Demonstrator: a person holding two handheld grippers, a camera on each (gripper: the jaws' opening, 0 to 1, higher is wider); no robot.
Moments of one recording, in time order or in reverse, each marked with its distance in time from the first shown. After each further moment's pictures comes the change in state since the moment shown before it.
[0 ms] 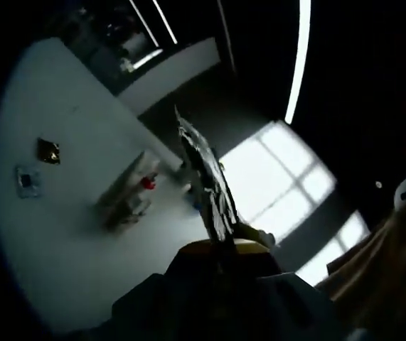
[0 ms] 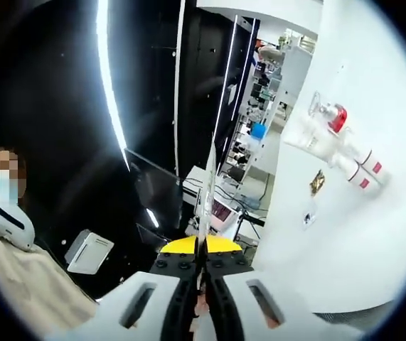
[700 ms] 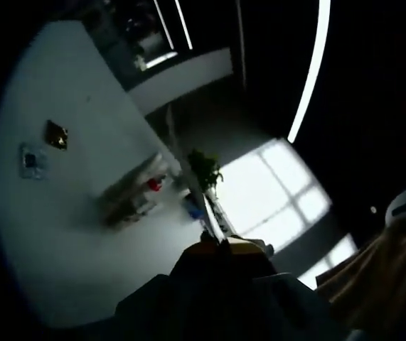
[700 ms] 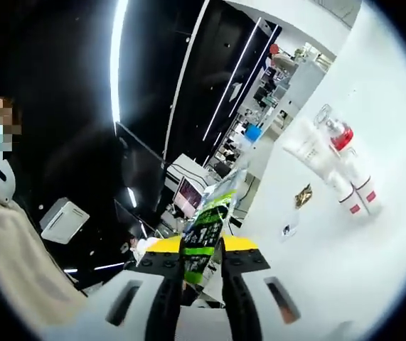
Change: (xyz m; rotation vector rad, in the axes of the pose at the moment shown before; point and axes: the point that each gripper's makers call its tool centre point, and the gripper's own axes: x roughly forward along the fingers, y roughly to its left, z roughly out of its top) left arm -0.002 0.013 0.009 -0.101 -0.049 -0.016; right arm 0.010 -0.011 -0.010 -0.251 0.080 -0.037
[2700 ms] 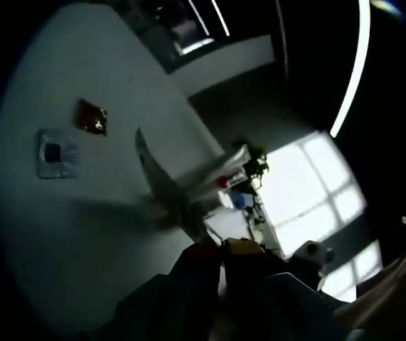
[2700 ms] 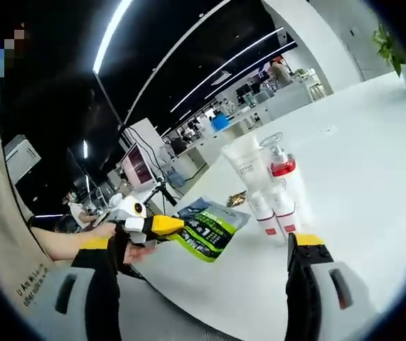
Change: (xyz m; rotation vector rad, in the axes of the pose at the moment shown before) left arm 0.033 0.109 0.002 -0.053 0.108 0.247; right arm -0.045 -0.078 0.012 -0.287 0.147 -0.306
